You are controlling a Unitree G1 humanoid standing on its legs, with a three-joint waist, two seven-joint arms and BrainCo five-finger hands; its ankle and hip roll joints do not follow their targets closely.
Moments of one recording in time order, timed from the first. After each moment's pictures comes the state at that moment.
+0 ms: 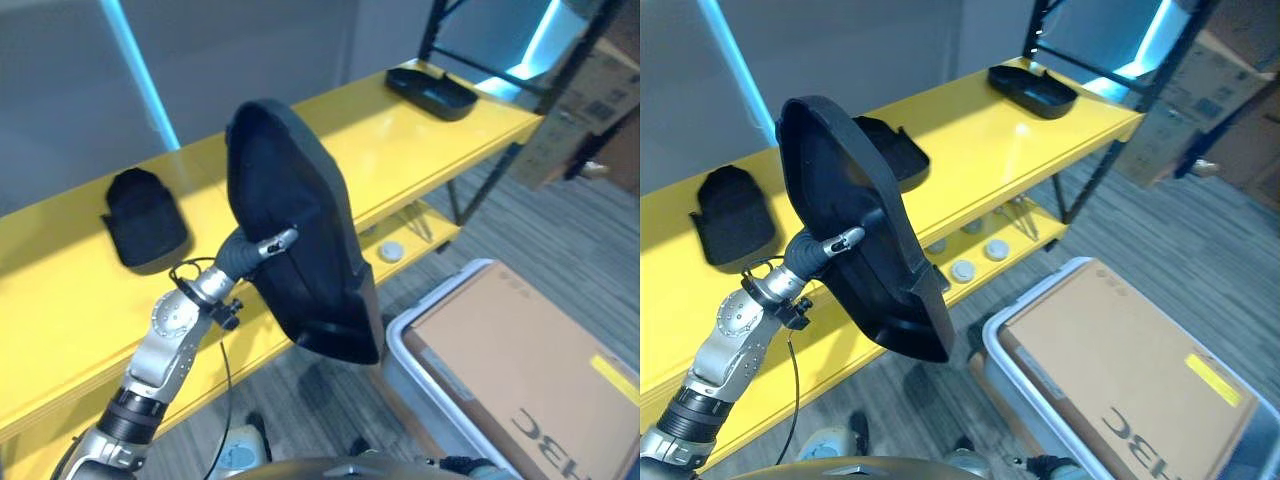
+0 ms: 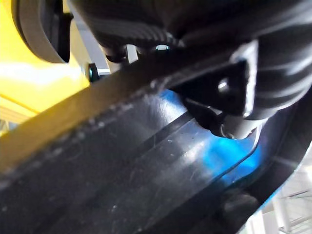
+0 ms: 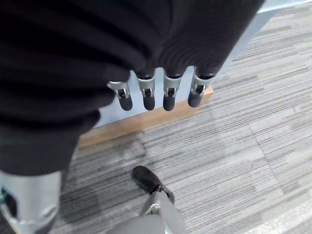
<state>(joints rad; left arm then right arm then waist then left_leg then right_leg) -0.17 0.43 -0.24 -0.19 -0.45 -0.18 -0.41 -0.01 -0.37 0.22 1.20 -0.01 0.18 0.04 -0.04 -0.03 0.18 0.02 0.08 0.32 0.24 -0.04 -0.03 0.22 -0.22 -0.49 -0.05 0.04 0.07</state>
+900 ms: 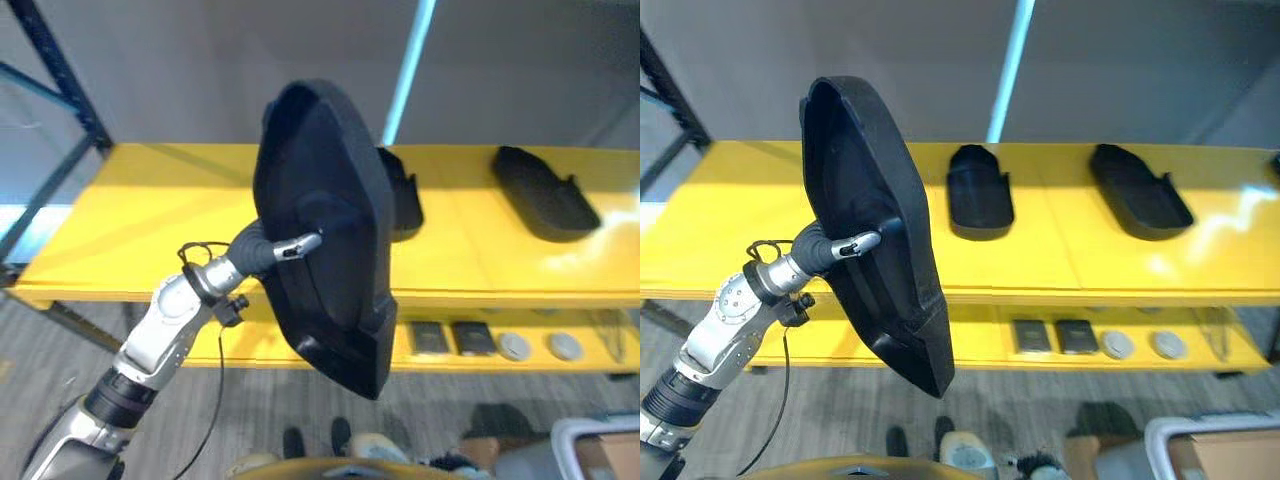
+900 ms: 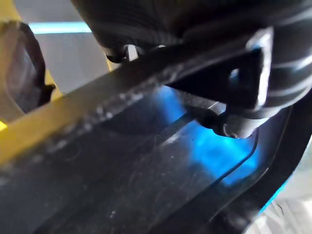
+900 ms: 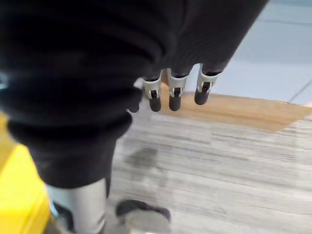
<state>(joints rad) -0.23 0.52 -0.34 -0.31 -0.61 -0.16 -0.41 -0.04 -0.25 0.22 1.29 -0.01 0.17 -0.15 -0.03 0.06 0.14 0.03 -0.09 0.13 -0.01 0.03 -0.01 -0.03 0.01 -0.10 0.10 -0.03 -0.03</state>
